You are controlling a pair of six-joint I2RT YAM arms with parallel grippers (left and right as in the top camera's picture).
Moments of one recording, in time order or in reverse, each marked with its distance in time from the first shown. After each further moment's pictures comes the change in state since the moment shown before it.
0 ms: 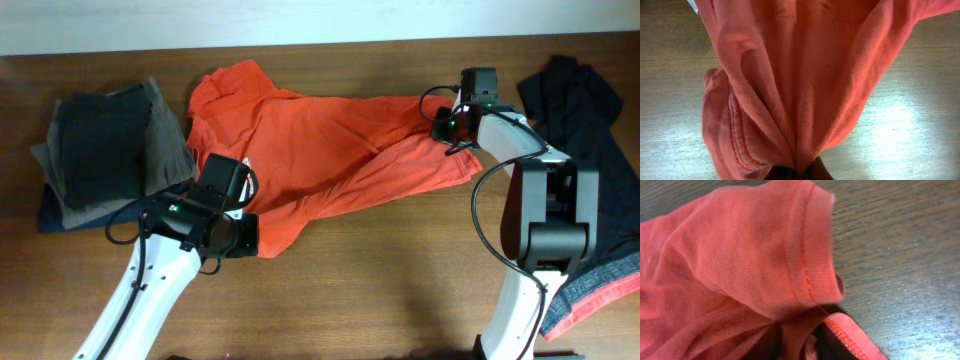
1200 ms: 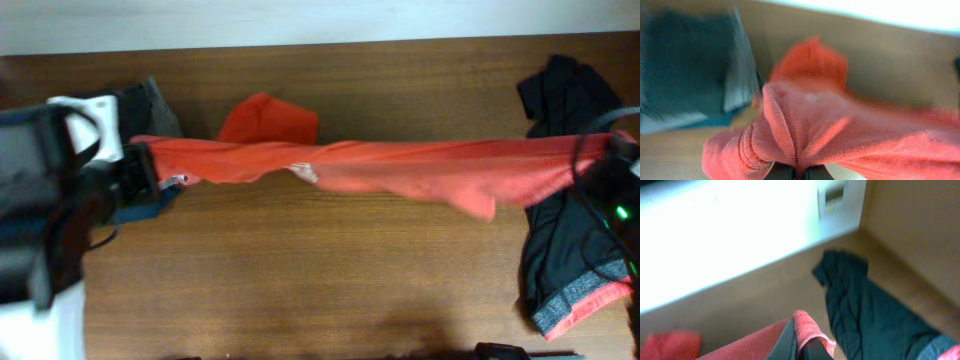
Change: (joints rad) left arm 0.449 -0.078 0.644 -0.162 0.191 0.209; right arm -0.113 -1.165 0.184 -0.681 0.220 -0.065
